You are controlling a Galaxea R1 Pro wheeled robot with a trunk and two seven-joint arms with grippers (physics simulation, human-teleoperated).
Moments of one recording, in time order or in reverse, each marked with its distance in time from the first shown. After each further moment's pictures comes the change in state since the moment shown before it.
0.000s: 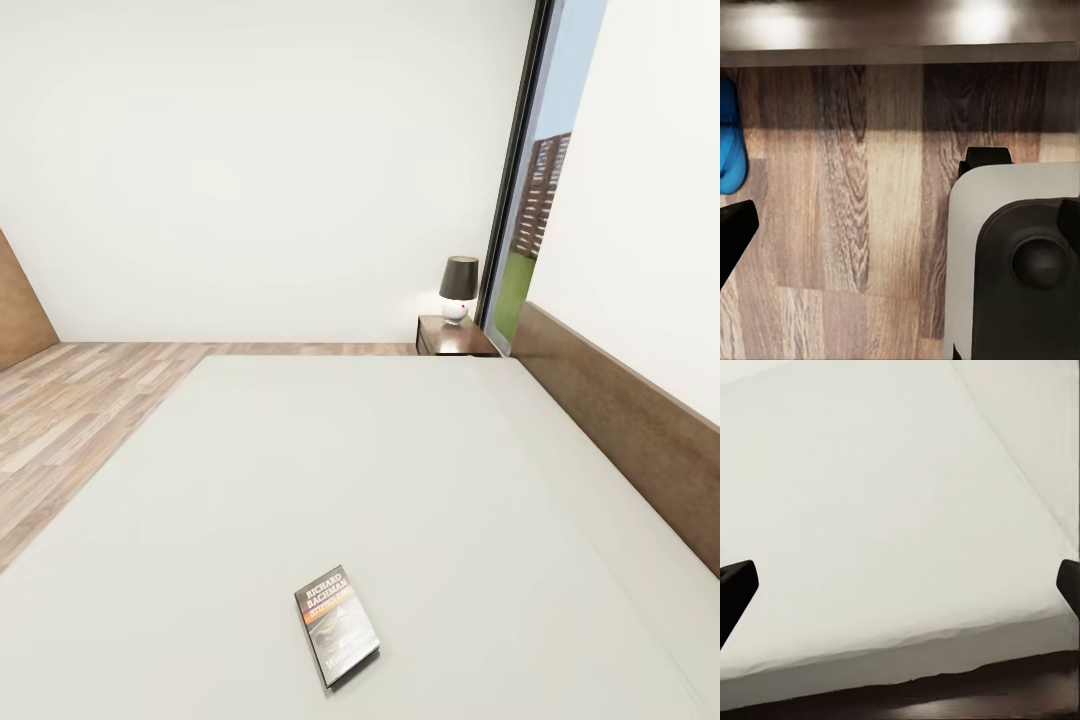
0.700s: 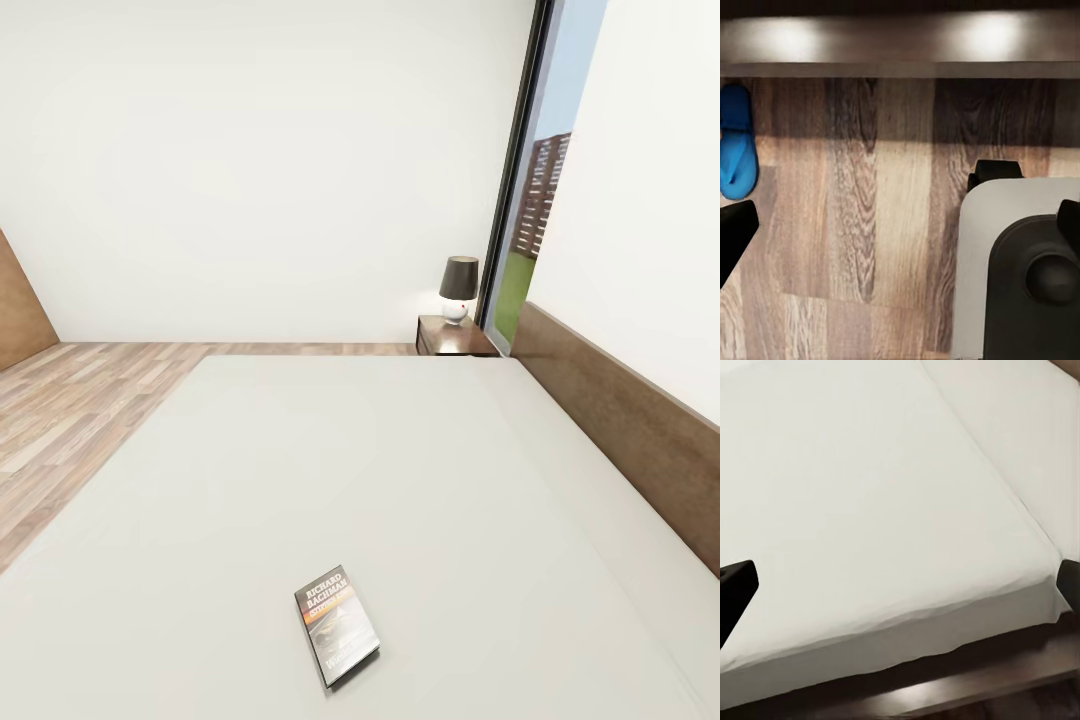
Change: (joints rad) left arm 0.000 0.010 0.013 0.005 0.009 -0.033 0.000; right arm 0.001 -0.012 -0.085 0.087 0.018 -0.055 -0.002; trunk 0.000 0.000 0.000
